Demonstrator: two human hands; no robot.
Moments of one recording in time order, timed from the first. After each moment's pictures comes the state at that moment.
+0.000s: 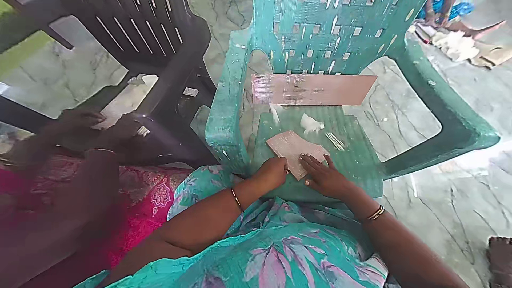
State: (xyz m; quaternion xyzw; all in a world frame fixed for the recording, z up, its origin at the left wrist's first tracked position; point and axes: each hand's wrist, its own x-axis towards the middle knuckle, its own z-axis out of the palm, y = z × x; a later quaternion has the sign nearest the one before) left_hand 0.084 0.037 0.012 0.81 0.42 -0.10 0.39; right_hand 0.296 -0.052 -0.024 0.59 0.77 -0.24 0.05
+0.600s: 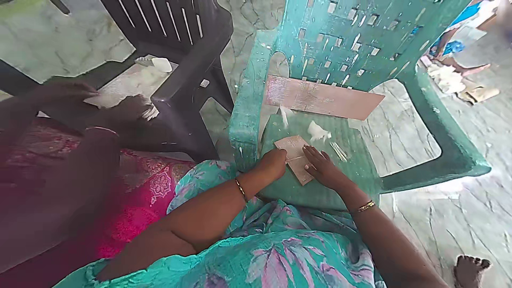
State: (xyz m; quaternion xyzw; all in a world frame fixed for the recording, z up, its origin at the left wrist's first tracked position) left_hand 0.071 0.060 0.009 0.82 0.45 -0.03 0.36; right_hand 0.296 -0.005 -0.027 0.61 0.76 -0.21 -0.06
